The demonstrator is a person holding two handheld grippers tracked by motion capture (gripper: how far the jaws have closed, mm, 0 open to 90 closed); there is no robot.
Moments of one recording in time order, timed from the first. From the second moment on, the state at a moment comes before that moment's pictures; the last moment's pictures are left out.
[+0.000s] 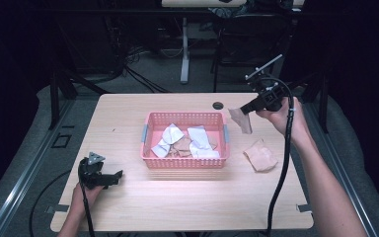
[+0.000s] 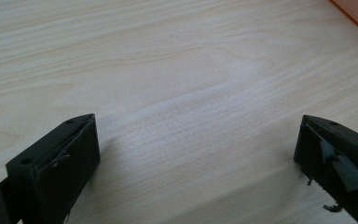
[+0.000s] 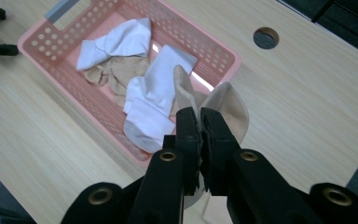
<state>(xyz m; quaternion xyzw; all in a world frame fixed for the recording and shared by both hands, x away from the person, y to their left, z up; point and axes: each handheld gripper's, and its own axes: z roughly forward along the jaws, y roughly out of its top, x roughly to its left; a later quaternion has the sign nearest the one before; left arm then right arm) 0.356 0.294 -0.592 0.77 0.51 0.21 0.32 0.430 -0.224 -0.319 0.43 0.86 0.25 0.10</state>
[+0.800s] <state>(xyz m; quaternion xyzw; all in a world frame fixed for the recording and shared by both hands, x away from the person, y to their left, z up) 0.356 0.294 -0.592 0.77 0.51 0.21 0.32 0.447 -0.275 -0.375 0.50 0.84 0.21 0.08</state>
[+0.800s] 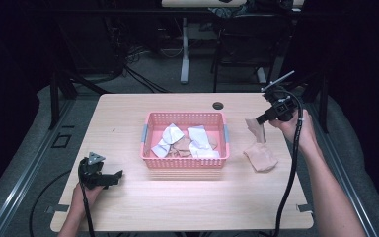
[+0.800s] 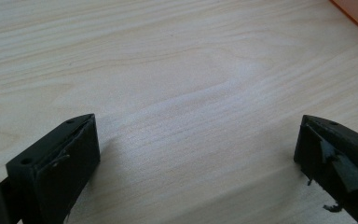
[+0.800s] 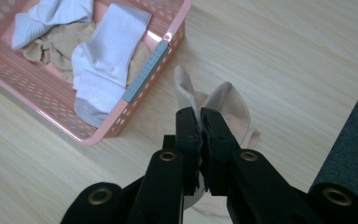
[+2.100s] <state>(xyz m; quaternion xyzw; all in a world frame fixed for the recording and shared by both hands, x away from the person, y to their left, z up) 0.356 0.294 -0.592 0.77 0.51 0.21 0.32 0.484 -0.249 -0.511 0.55 0.82 0.15 0.01</state>
